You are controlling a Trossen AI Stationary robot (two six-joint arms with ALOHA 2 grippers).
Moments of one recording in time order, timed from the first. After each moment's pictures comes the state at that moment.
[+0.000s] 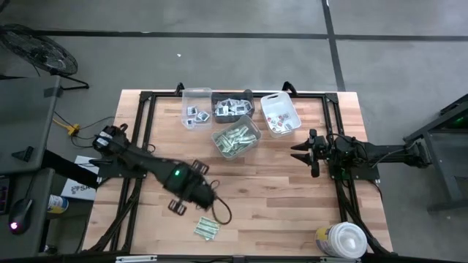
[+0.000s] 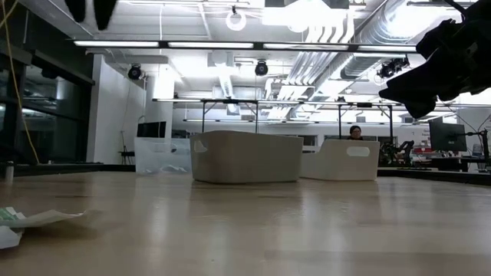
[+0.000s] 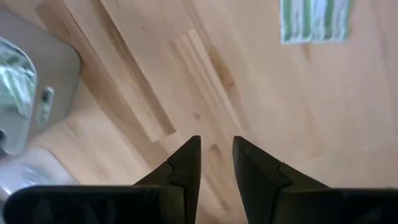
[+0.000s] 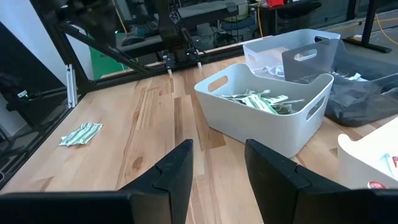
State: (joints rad) left arm -0.48 1.74 1.68 -1.45 -0.14 0.00; right arm -0.03 0.16 0.04 -0.04 0.06 0.23
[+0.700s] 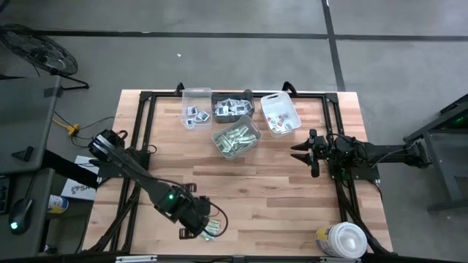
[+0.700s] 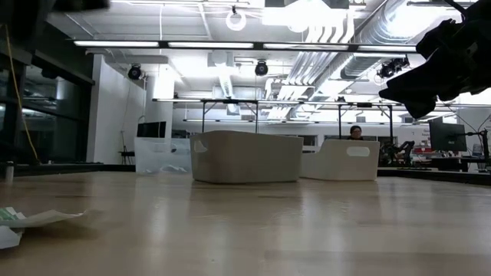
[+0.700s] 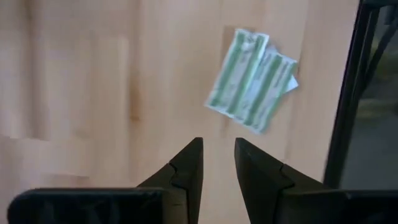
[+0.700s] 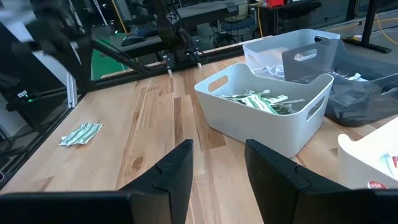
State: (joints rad) left arm -0.65 1.74 1.48 -1.07 -0.11 -0.73; right arm -0.03 0.16 0.04 -0.04 0.06 0.23
